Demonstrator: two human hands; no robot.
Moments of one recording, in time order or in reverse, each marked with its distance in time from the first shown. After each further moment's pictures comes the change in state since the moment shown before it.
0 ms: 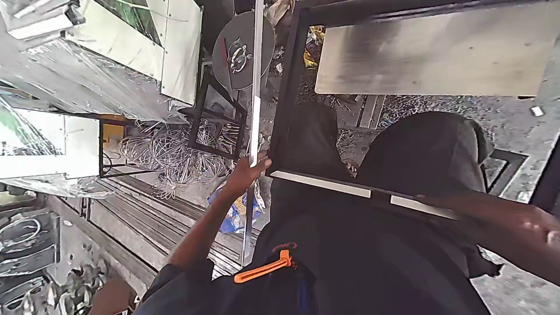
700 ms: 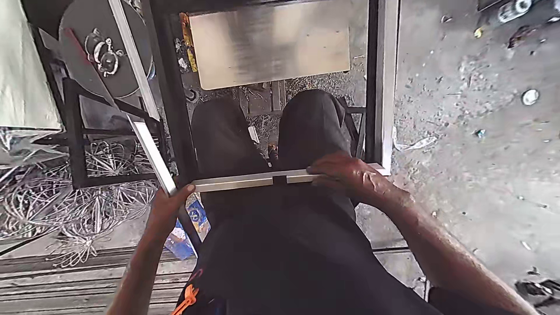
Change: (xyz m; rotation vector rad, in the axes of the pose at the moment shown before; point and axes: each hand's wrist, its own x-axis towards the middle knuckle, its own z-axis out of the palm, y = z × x) left_hand -0.005 -0.041 0.016 0.107 0.117 -0.042; right_hand -0.006 0.023 0.041 -0.008 0.158 -0.013
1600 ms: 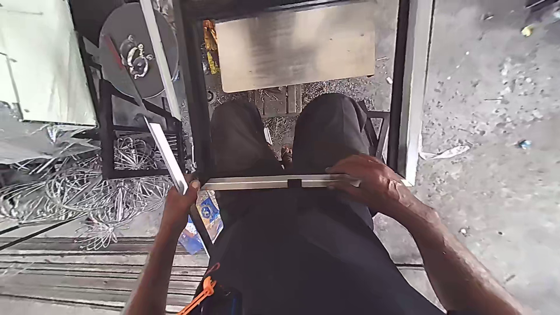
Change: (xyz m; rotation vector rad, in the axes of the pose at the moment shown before) left_hand -0.005 -0.003 -0.011 0.007 0.049 0.034; right_hand -0.001 -0.002 0.004 -0.018 0.162 0.061
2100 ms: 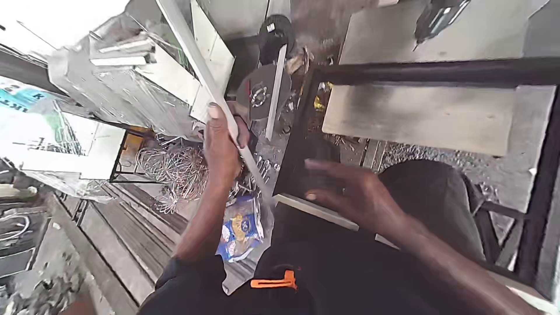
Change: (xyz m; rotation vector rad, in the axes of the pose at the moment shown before) left_hand -0.018 0.216 -0.038 -0.342 0.181 0.822; right_hand 0.159 -0.169 0.018 0.485 0.004 -0.354
